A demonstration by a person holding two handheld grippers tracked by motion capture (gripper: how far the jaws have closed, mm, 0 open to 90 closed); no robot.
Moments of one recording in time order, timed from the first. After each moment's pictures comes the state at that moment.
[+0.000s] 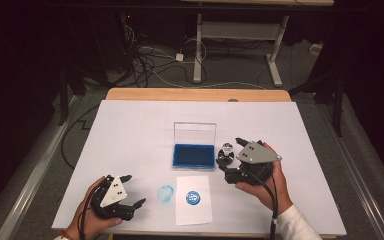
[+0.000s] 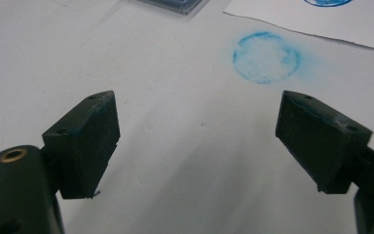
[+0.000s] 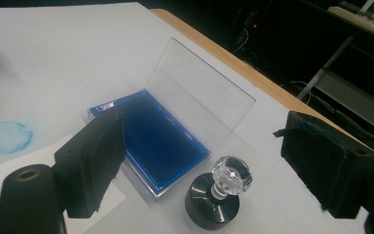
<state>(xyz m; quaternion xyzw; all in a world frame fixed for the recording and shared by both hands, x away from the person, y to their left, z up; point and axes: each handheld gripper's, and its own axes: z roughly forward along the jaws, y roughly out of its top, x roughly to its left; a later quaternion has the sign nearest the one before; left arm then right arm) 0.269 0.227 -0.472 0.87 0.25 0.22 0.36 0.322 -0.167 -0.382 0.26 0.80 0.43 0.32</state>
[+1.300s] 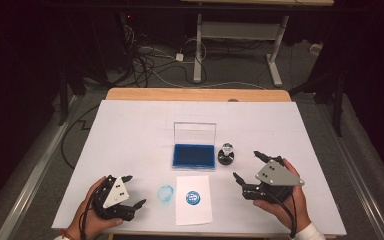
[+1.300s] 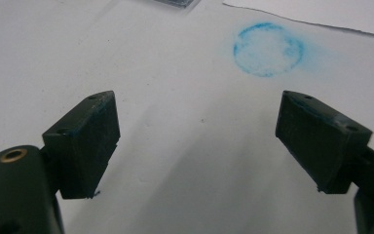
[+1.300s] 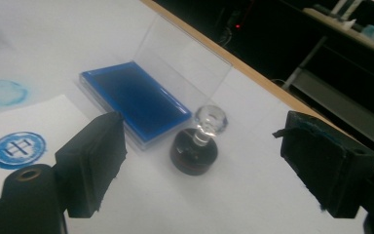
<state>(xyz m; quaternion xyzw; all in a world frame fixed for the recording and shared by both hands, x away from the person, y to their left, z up) 0.269 0.224 -0.474 0.88 0.24 0.22 0.34 0.285 -0.206 -0.398 0.26 0.79 0.42 0.35</state>
